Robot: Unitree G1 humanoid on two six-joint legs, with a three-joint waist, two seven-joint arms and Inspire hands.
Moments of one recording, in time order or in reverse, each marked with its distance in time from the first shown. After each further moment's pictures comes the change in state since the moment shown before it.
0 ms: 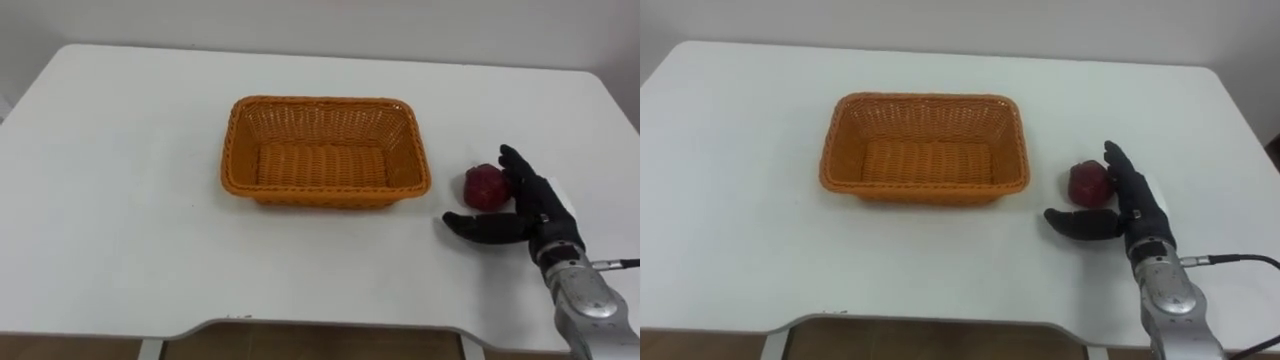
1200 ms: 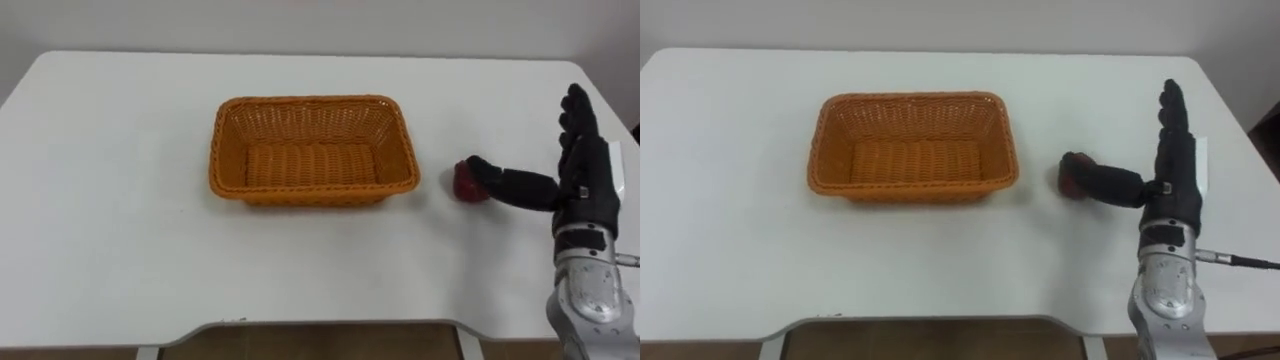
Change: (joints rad) left arm 0.013 -0.021 -0.003 -0.049 -0.028 0.001 0.068; right arm 0.129 0.103 -0.030 -0.384 -0.005 -0.017 -0.248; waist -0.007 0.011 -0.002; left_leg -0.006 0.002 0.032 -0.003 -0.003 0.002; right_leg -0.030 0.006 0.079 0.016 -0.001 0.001
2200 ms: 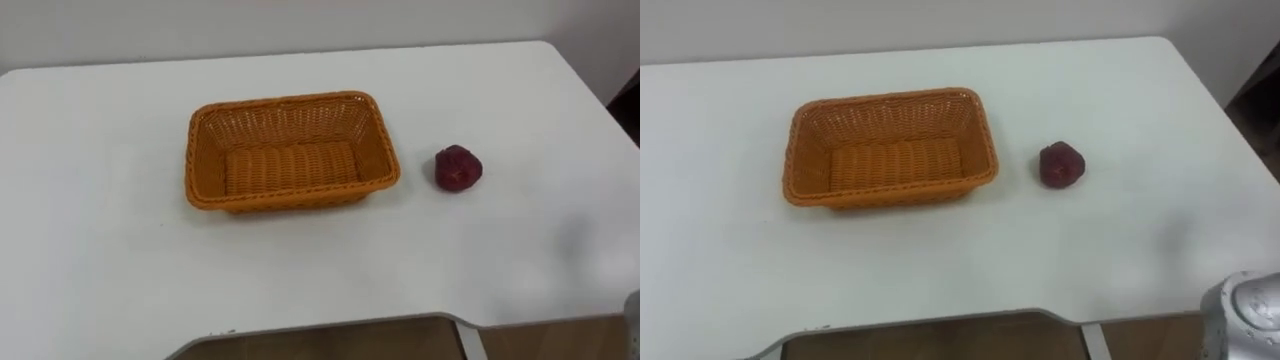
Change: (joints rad) left arm -0.030 -0.019 0.044 0.048 -0.020 0.022 0.121; right arm -0.016 0.035 -0.291 -0.105 0.042 0.004 -0.697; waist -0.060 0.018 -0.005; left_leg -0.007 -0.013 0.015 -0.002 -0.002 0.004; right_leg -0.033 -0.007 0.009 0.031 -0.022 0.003
